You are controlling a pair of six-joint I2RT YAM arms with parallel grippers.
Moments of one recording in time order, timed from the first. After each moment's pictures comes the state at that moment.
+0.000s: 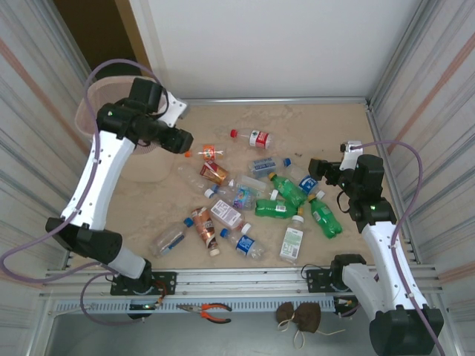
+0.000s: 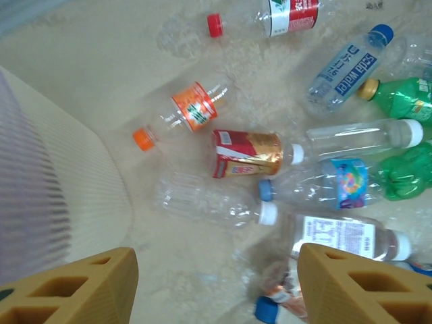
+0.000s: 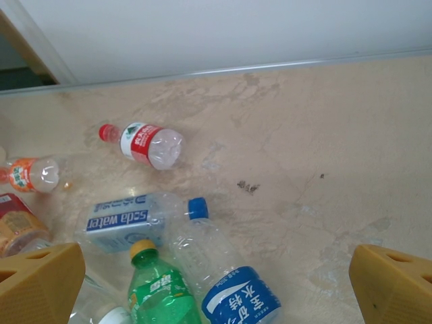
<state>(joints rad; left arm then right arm) -0.33 1.52 1.84 -1.30 0.13 0.15 0.03 0.79 0.68 -0.30 -0.19 0.15</state>
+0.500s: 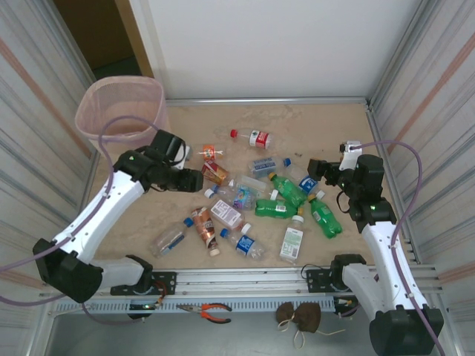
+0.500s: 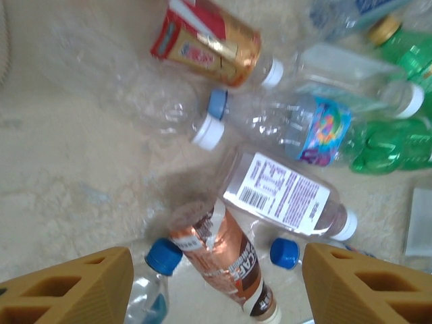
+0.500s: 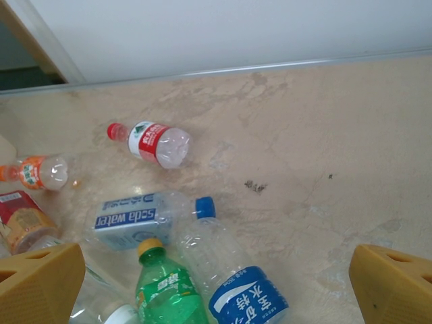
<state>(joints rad) -0.50 1.25 1.23 -1.09 0.10 -0.33 0.03 0.79 0.68 -0.30 -0.21 0.15</state>
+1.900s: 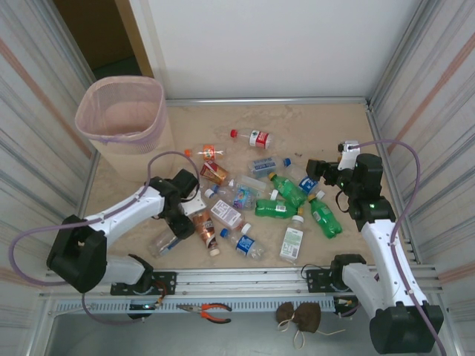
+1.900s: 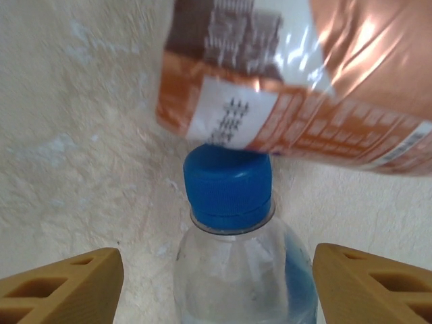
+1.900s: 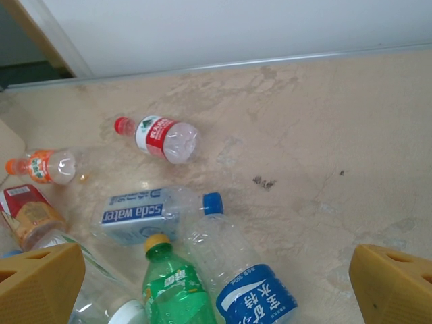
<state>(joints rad) -0.57 1.34 0.81 -1.00 -0.06 0.40 0.03 0.81 0.68 -0.30 -0.24 0.15</state>
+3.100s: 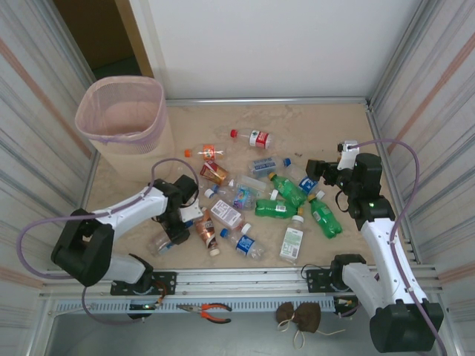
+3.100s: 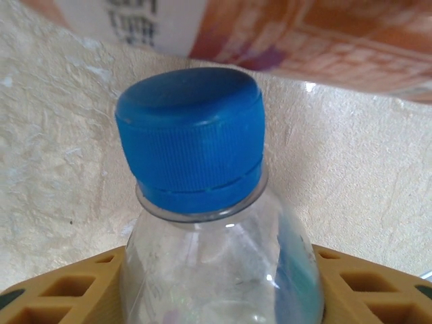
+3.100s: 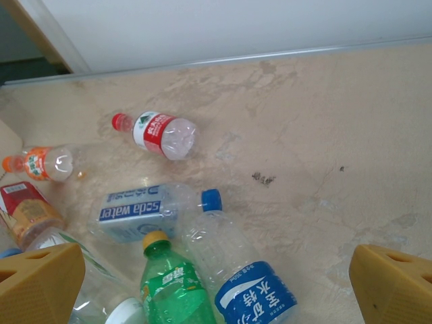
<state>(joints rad) -0.56 1.37 0.76 -1.02 -0.06 0.43 0.03 0.82 0.68 -0.30 -0.24 0.15</state>
